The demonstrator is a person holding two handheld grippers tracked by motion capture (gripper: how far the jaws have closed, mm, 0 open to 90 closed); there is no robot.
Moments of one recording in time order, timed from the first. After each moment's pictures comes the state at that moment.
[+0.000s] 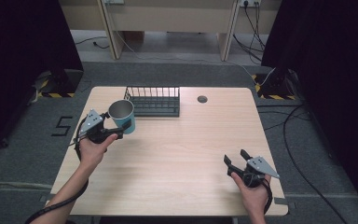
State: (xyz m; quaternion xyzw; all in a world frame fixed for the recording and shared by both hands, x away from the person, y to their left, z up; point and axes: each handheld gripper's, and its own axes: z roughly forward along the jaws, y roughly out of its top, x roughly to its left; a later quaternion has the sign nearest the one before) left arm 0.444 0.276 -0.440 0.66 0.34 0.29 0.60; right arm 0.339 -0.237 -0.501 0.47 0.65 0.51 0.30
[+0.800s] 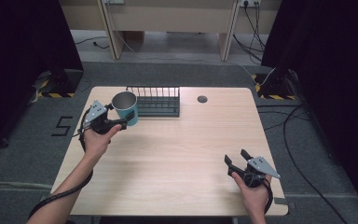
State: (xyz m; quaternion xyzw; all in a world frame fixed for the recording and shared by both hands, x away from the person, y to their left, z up) left arm 0.468 0.266 -0.426 0.65 0.34 0.29 0.61; right arm 0.339 -0.238 -0.501 0.47 0.65 0.51 0.31
